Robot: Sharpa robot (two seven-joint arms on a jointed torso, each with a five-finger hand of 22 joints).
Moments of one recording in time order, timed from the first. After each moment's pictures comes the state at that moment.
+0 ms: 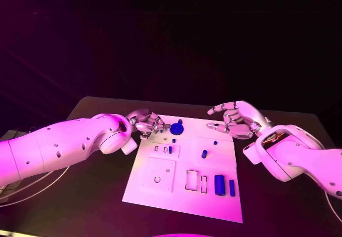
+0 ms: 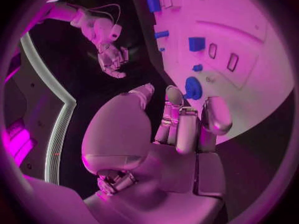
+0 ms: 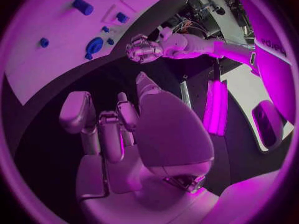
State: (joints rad) left arm 1.15 -0.92 0.02 1.48 -0.69 -0.11 -0.06; left_hand 1.19 -0.14 0.32 0.29 0.16 0.86 0.12 0.60 0.45 1.15 0.04 1.04 0.83 1.47 -0.02 1.49 1.31 0.09 1.29 0.09 1.40 1.16; right arm 1.24 -0.86 -0.09 1.68 -0.96 -0.56 0.11; right_hand 1.44 -0.13 0.12 0.29 0.15 0.84 0.18 0.17 0.36 1.29 0.09 1.29 1.24 1.47 0.03 1.53 1.31 0.09 1.35 0.13 1.10 1.26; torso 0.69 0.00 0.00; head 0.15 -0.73
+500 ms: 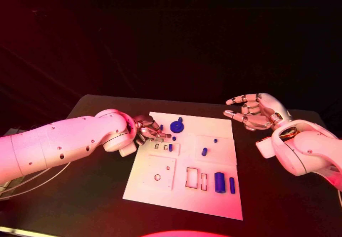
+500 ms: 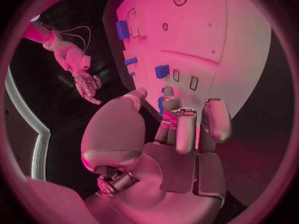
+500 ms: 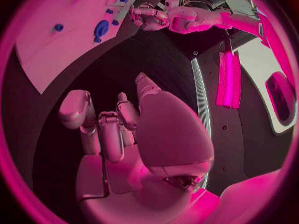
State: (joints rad) left arm 1.17 -0.90 0.02 1.54 -0.87 -0.03 -0.41; left_hand 1.10 -0.13 0.28 0.30 0.16 0.85 0.10 0.67 0.53 1.18 0.03 1.12 0.91 1.47 -0.03 1.49 1.31 0.09 1.31 0.08 1.42 1.18; right arm 1.26 -0.92 -0.09 1.66 -0.71 -0.59 0.14; right_hand 1.44 -0.13 0.13 0.29 0.17 0.84 0.18 0.17 0.36 1.28 0.10 1.28 1.22 1.47 0.03 1.52 1.31 0.09 1.34 0.12 1.07 1.24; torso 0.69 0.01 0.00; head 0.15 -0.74
